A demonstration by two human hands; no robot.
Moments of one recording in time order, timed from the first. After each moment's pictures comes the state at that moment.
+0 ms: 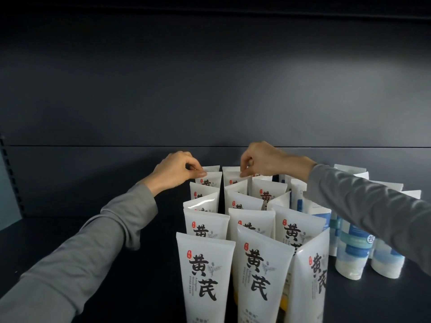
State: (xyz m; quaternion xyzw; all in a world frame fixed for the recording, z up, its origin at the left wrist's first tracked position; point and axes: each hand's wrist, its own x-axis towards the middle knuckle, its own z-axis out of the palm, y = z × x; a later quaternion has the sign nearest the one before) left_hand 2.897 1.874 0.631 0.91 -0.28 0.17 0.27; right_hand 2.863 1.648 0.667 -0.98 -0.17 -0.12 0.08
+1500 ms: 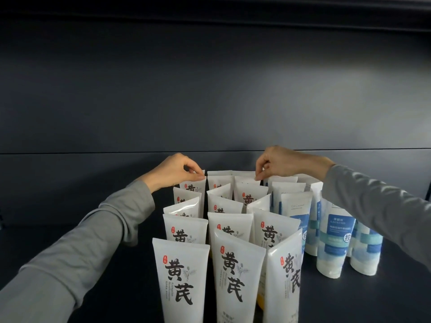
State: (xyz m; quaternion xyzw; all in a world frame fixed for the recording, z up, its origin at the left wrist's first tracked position) left_hand 2.902 1.848 0.640 0.89 -0.33 0.11 0.30; right_hand 2.853 1.578 0.672 -0.98 -0.15 -0.07 0.11
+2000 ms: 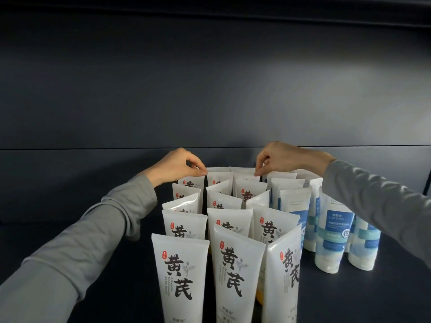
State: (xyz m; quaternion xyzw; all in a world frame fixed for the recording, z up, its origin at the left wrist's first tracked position) left_hand 2.903 1.842 0.641 0.88 -0.34 0.11 0.30; right_hand 2.853 1.576 0.673 -0.98 -0.13 -0.07 0.09
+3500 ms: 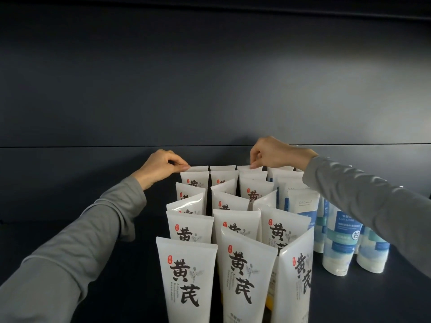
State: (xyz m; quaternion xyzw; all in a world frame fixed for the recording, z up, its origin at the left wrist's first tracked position) left_hand 2.934 1.874 0.624 0.88 -0.24 0.14 0.39; right_hand 2.892 1.590 0.667 -0.99 -0.11 -0.11 0.06
